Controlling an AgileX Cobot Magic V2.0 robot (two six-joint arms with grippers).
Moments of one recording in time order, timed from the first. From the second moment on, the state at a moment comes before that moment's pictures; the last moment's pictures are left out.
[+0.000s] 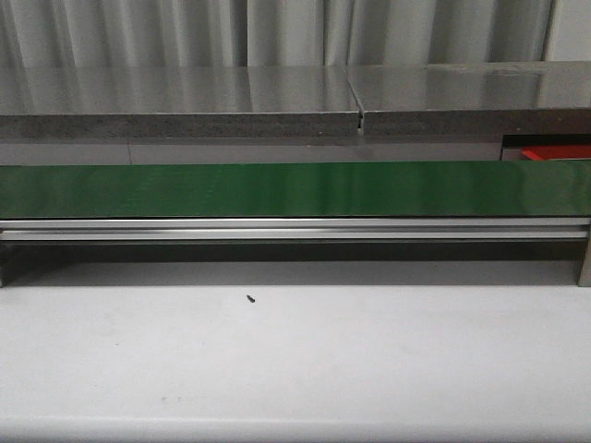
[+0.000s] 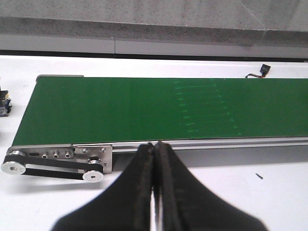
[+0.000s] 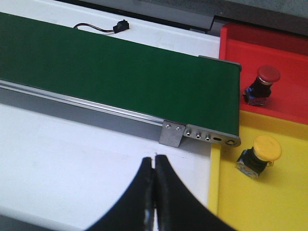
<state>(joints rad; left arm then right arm) -0.12 0.61 -0.47 -0.36 0.31 0.24 -0.18 0.59 -0.62 0.38 0.68 -0.50</state>
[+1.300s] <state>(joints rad) 0.48 1.62 -1.17 -0.34 0.58 0.14 -0.18 0.59 -0.62 0.38 0.68 -0.50</state>
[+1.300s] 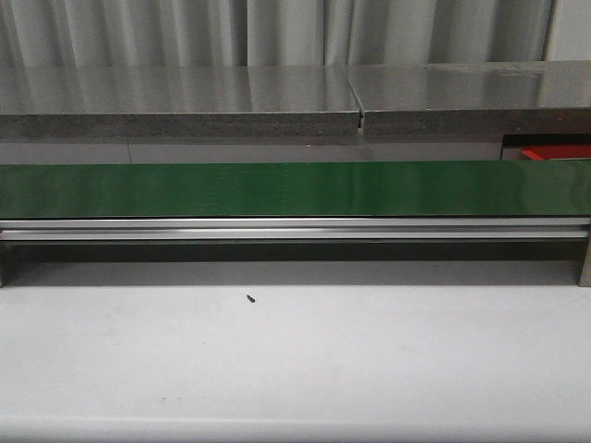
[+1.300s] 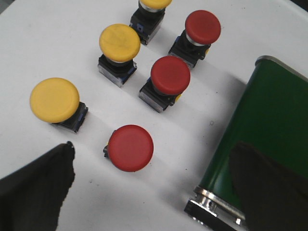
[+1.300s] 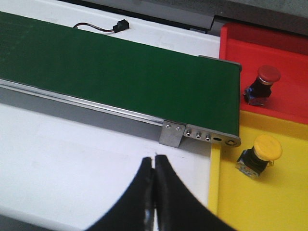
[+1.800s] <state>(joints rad) 0.48 1.82 -1.29 -0.33 0.61 0.14 -0.18 0.59 -0.62 0.38 0.68 -0.50</state>
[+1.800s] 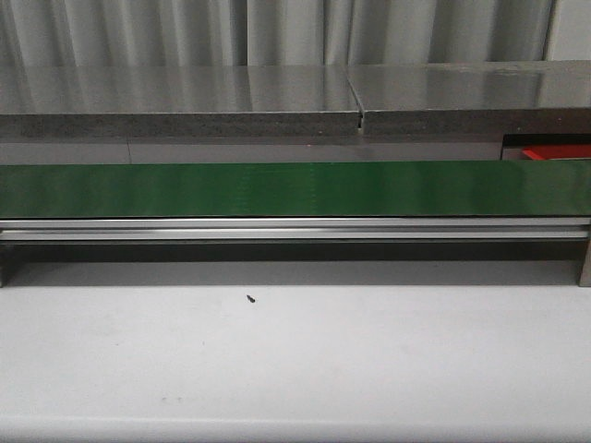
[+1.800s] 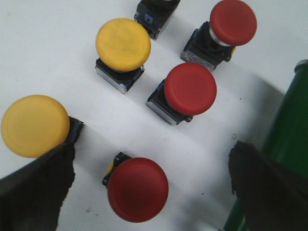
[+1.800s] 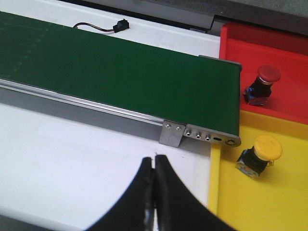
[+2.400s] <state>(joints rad) 0.48 1.93 -1.30 -0.33 0.62 0.14 -0.18 0.59 -0.62 0.38 0.68 -0.50</state>
